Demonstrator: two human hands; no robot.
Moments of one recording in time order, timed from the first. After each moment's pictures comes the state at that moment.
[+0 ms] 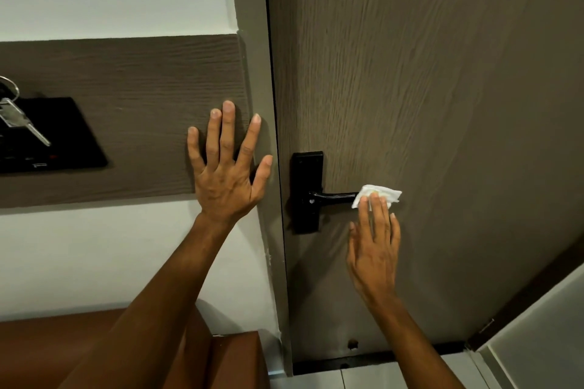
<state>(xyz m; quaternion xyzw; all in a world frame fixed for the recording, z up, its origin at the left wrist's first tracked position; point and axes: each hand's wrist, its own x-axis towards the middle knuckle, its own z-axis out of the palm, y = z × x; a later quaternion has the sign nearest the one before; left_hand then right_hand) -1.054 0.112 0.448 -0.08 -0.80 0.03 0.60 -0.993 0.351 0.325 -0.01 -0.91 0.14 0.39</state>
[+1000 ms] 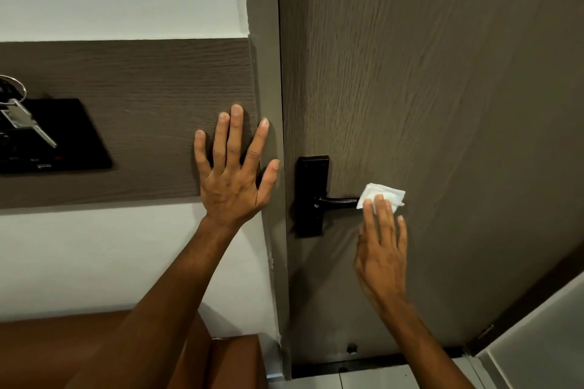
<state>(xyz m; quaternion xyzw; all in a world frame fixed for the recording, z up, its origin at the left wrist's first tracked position) -1.056 0.111 0.447 -0.09 -0.79 0.03 0.60 -0.993 0.360 0.329 0.02 -0.93 0.10 0.36</state>
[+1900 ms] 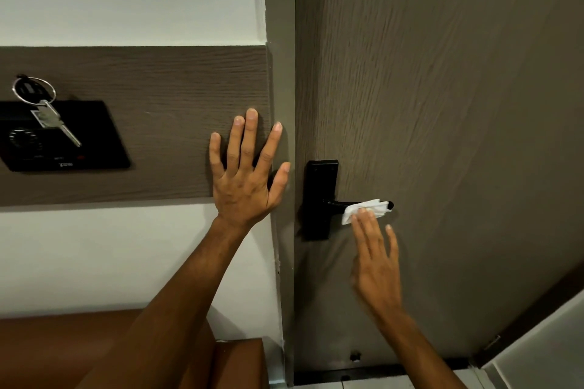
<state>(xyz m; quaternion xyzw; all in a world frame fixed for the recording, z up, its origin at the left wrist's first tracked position) -1.054 0.112 0.449 -0.09 -0.80 0.02 0.60 -0.978 0.339 0.338 0.08 -0.94 0.09 0.31</state>
